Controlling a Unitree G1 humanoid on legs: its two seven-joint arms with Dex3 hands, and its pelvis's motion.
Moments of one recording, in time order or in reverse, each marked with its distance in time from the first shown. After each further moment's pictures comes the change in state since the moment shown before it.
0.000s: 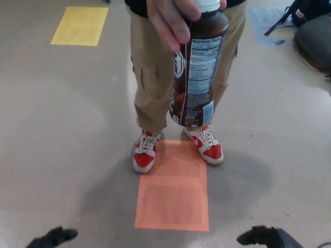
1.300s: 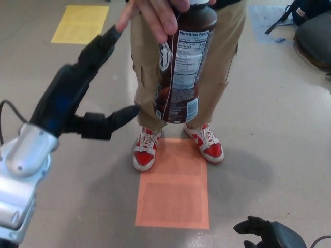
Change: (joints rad) left_arm -0.275 0.120 0.054 -0.984 -0.358 0.234 -0.449; right_arm -0.033 0.003 0.061 0.122 -0.098 -0.165 -0.235
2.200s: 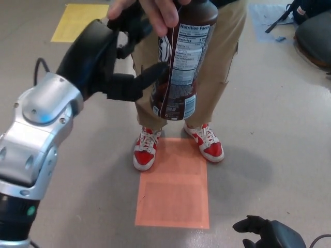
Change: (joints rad) left_arm -0.210 -0.080 -0.010 -0.065 -0.232 0.426 -0.126; right_arm -0.006 0.000 0.000 0.001 -0.004 -0.009 -0.005
